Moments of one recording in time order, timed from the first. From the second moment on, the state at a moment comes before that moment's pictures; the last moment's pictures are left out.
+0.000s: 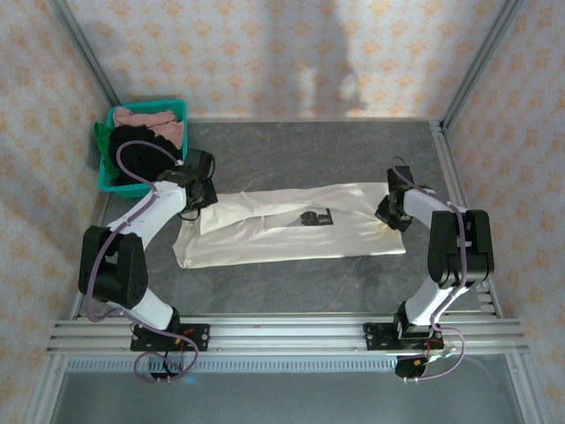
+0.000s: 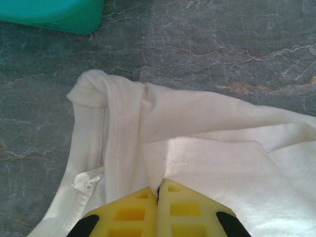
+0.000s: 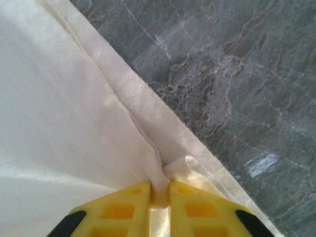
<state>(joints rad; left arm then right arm) -0.17 1.57 1.13 -0.71 -0.21 -0.53 0.01 1.68 0.96 -0.56 0.09 0.69</state>
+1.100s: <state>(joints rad) -0.18 1.29 0.91 -0.63 -0.21 -0.40 -0.10 1.80 1.20 -0.65 0.00 0.65</state>
